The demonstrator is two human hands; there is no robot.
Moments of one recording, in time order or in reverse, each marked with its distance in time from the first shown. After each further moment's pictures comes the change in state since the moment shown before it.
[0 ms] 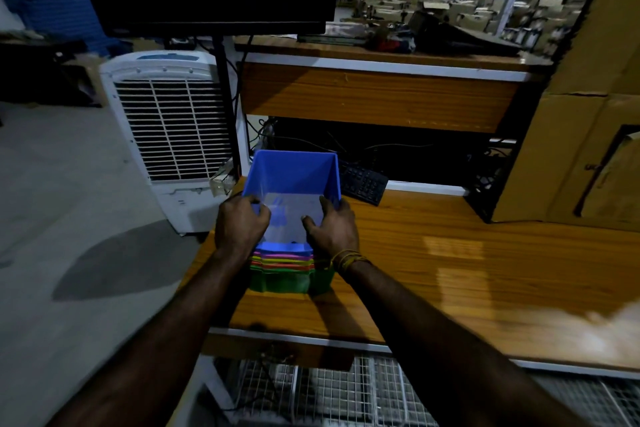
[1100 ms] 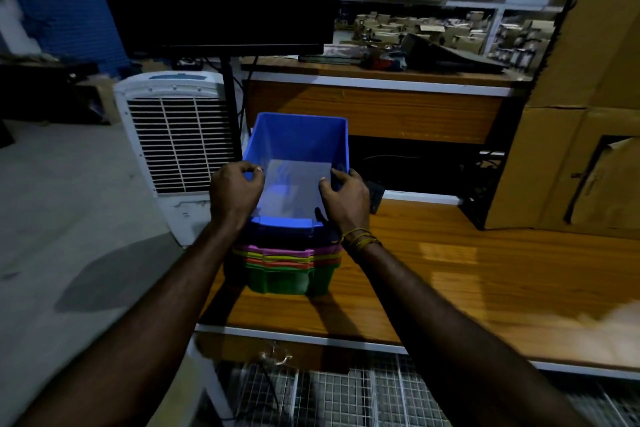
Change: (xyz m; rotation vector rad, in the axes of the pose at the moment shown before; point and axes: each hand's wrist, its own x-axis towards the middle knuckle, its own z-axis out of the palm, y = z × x) left_hand 0.007 0.048 -0.067 -0.234 0.218 0.093; right_hand -0.024 -0.043 -0.085 0.424 0.265 0.007
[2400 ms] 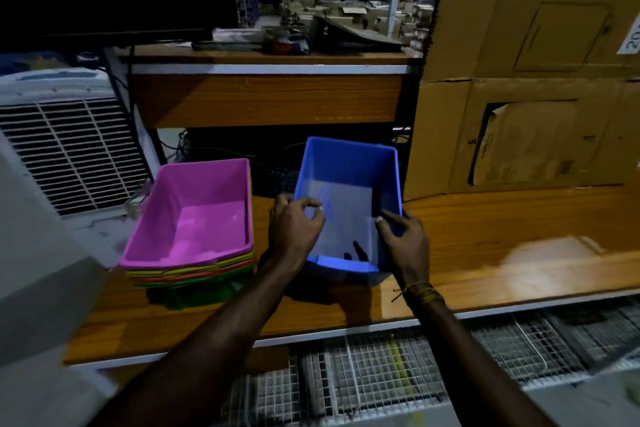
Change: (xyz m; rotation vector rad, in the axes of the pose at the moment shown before) left_hand -0.141 0.133 0.156 -0.133 -0.447 0.055; right_hand -0.046 0.161 -0.205 0.026 0.251 0.173
